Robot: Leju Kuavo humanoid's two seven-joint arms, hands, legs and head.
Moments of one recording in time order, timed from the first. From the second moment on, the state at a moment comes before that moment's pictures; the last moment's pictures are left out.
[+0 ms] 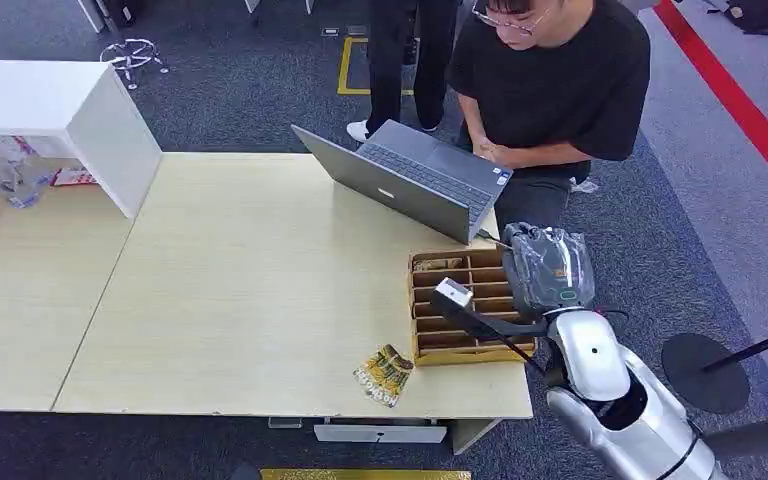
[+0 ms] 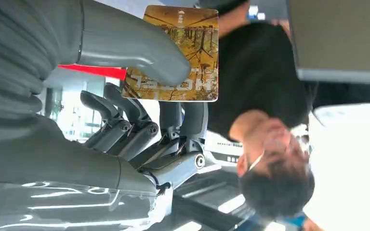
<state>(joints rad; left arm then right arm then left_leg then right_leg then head) -0.16 0.00 -1.13 -0.25 0.41 0.47 -0.03 -0.21 -0.48 0.58 -1.93 1.27 0.03 0.62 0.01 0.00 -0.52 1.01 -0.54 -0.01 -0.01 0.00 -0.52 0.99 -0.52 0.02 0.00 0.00</state>
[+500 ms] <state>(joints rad) -0.17 0.00 -1.12 -0.25 0.37 0.46 -0.02 -0.29 -0.52 0.48 -1.90 1.20 -0.11 0.58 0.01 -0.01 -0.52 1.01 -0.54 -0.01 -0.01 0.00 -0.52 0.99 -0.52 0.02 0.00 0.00</state>
